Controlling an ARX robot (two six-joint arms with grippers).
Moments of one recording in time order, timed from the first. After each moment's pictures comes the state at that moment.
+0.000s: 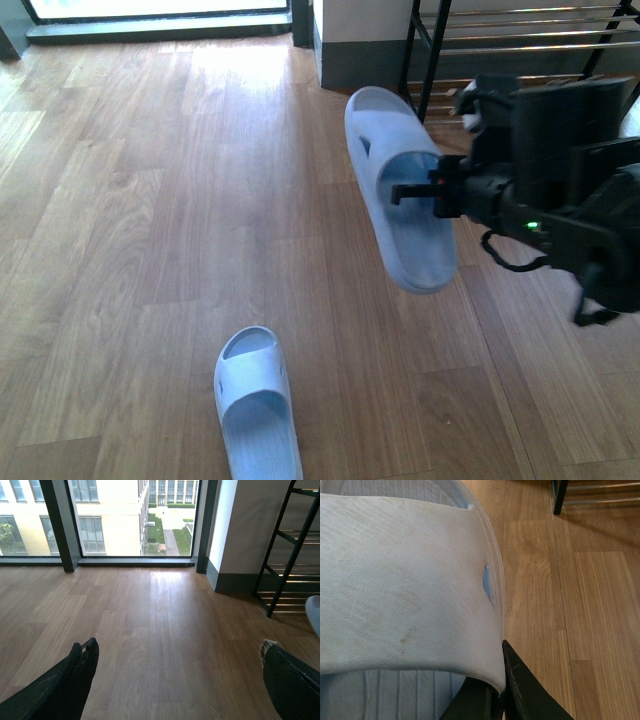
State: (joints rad) left arm 0.00 0.02 0.01 0.00 0.00 -0.01; right arm 0.28 2.14 0.77 0.94 0.01 0.16
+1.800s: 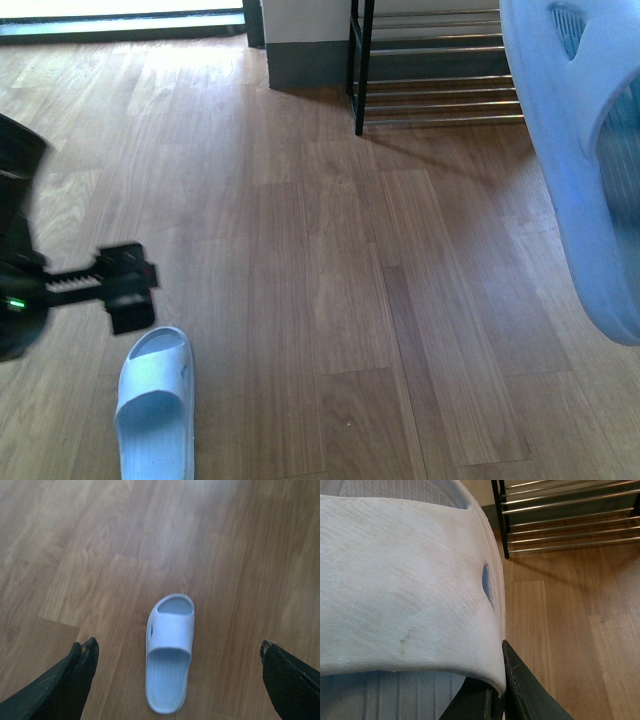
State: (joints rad) left arm -0.36 1.90 0.59 0.29 -0.38 -0.51; right arm 0.15 1.41 0.34 0.79 -0.14 0.18
